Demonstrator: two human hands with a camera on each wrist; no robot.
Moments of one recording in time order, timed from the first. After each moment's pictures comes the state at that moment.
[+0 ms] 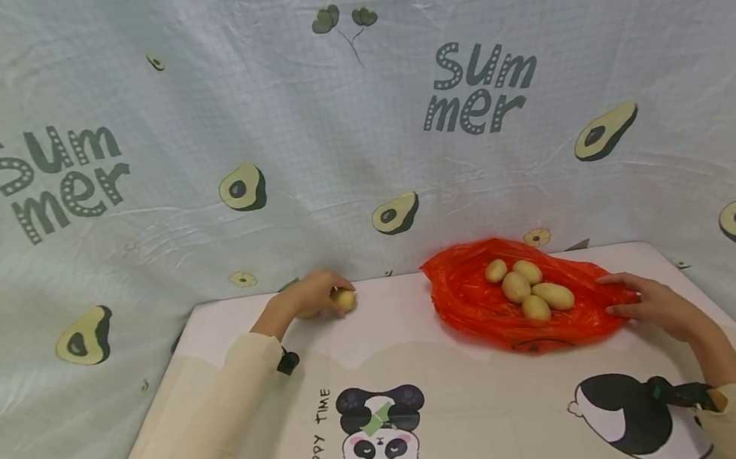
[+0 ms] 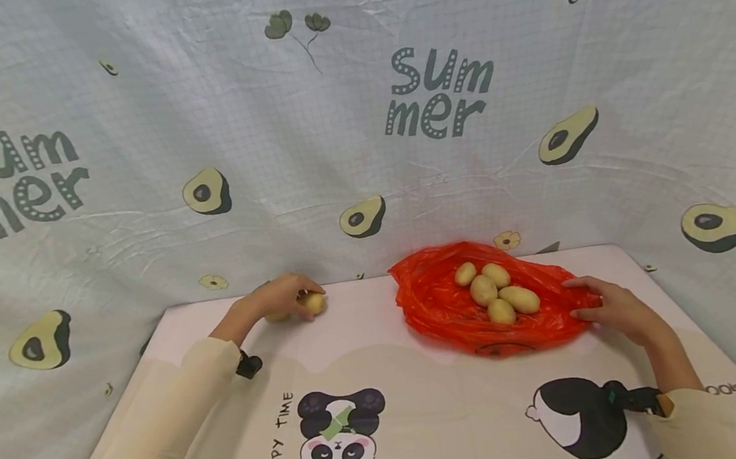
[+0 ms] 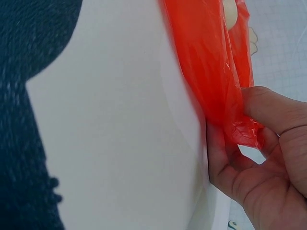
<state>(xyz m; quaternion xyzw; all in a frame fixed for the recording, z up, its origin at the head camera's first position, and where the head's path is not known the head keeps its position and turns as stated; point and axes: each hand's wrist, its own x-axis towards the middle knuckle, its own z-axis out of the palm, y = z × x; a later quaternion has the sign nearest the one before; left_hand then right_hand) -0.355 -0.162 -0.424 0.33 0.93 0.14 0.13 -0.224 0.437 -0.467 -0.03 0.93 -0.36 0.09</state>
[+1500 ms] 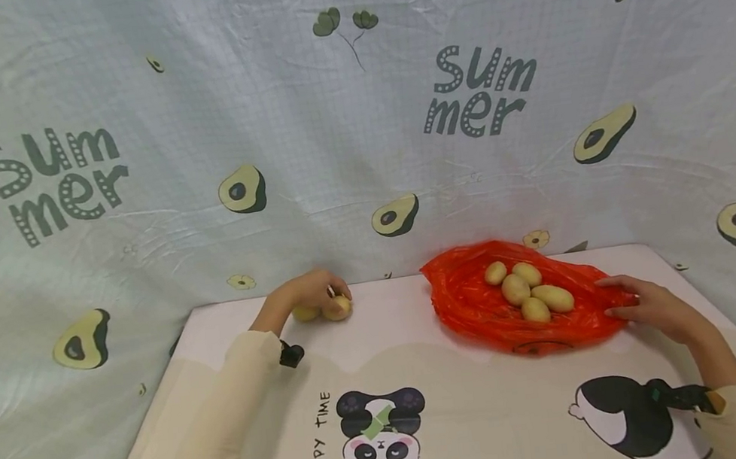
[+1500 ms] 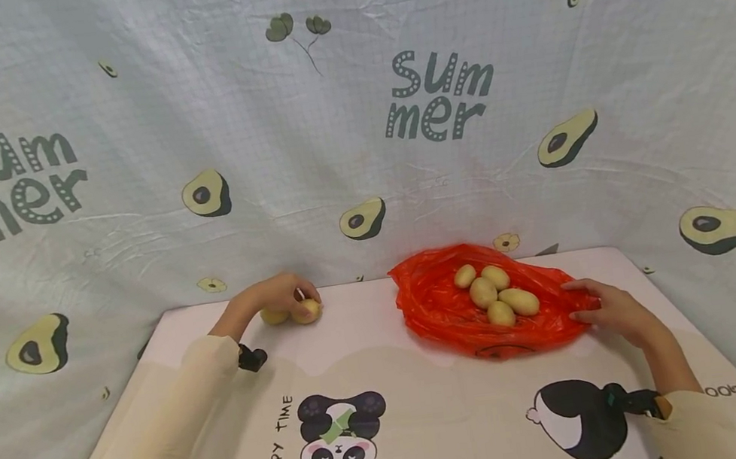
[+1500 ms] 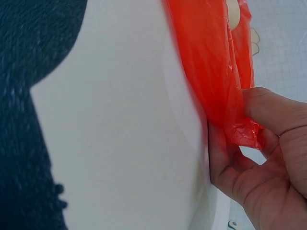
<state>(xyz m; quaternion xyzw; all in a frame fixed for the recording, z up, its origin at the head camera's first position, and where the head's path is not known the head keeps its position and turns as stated) -0.362 -0.167 -0.411 0.30 0.91 0.19 0.22 -0.224 0.436 -0.469 -0.03 0.93 -0.36 0.08</state>
